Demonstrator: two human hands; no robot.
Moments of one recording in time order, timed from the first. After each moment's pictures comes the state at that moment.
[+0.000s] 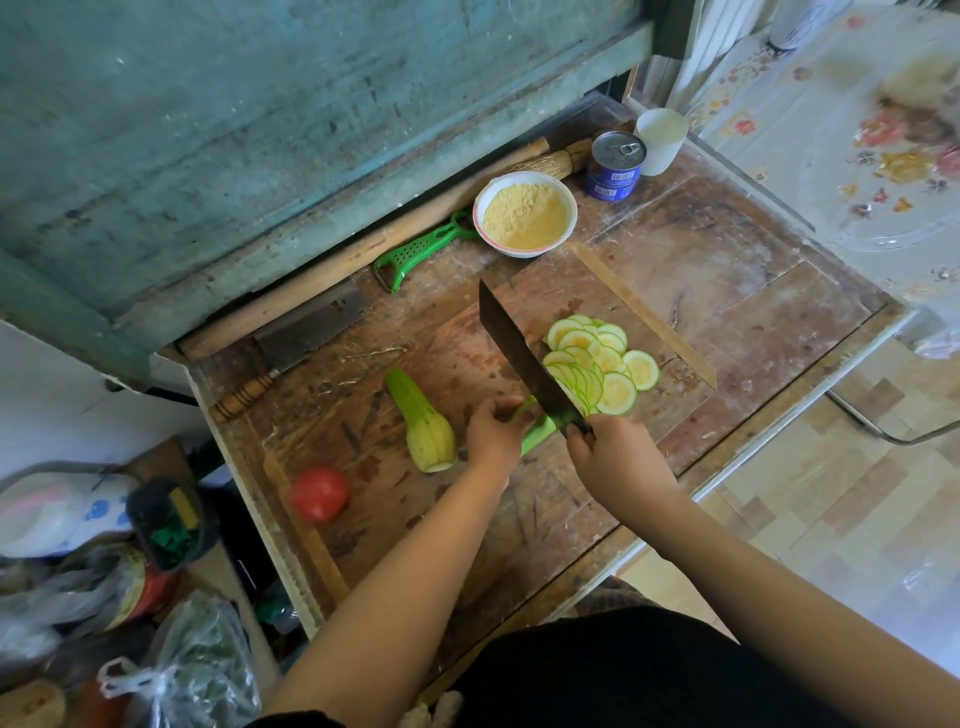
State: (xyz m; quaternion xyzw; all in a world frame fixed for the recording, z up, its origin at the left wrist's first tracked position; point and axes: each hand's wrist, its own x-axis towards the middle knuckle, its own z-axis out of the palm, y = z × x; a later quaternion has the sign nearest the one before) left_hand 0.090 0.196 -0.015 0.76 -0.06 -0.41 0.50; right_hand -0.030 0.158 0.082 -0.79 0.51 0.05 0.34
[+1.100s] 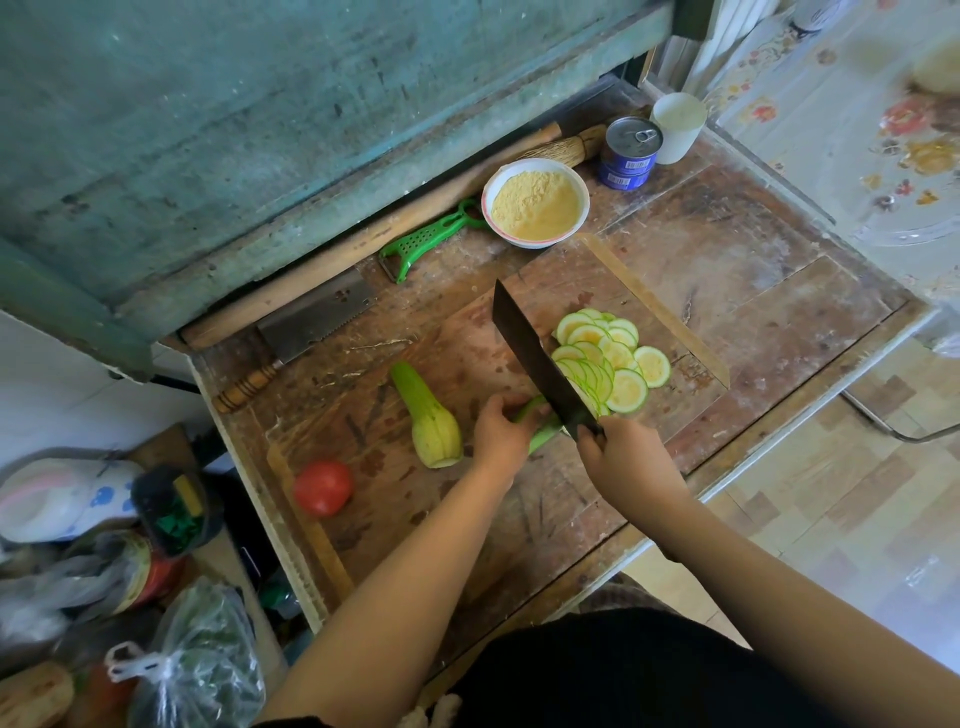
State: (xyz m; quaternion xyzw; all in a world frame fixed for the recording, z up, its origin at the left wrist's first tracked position) left_hand 0.091 0.200 -0.014 0.77 -0.11 -0.42 0.47; right_hand -0.030 0.154 0.075 -0.77 0.52 0.08 0.36
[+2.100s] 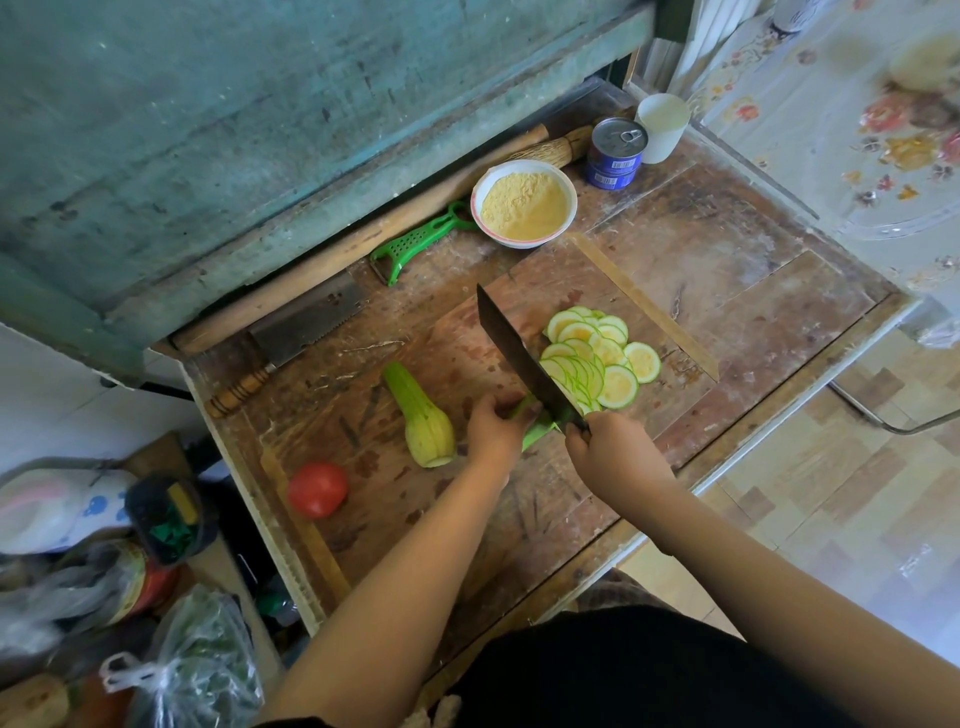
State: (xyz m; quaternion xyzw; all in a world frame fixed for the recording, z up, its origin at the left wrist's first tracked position) left_hand 0.090 0.198 -0.014 0.77 -0.09 -0.42 0.47; right_hand -0.028 0.155 0.075 -0.78 0.51 0.09 0.36
